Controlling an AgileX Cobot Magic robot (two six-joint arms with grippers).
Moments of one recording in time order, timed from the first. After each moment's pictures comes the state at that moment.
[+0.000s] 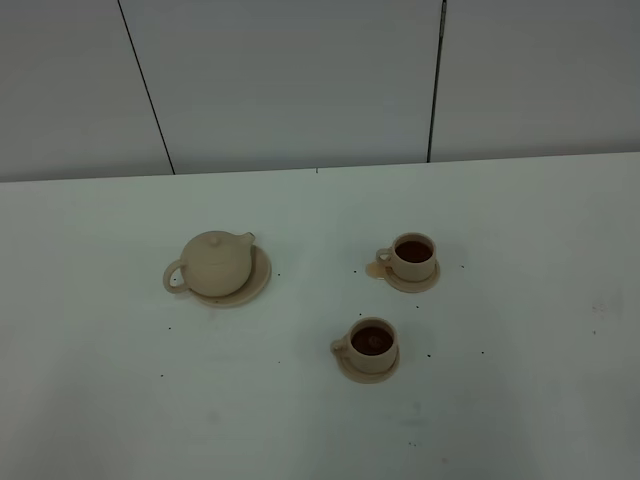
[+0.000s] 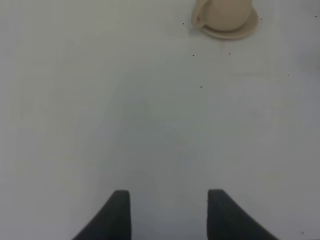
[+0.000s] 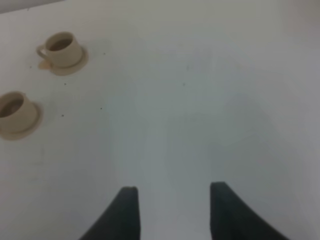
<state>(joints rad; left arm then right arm) -0.20 0.07 -0.51 0.18 1.05 -0.12 -0.15 -0.01 -0.49 0.26 1.08 -0.11</state>
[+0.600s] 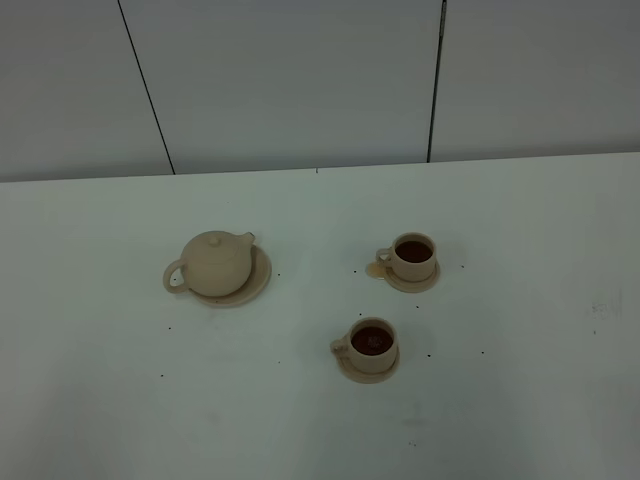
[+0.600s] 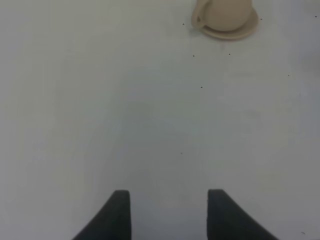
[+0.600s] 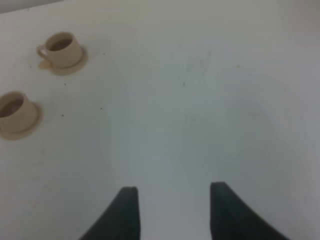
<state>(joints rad) -0.20 0.07 -0.51 0.18 1.05 -0.12 -0.15 -0.01 -0.49 0.26 1.08 -0.11</state>
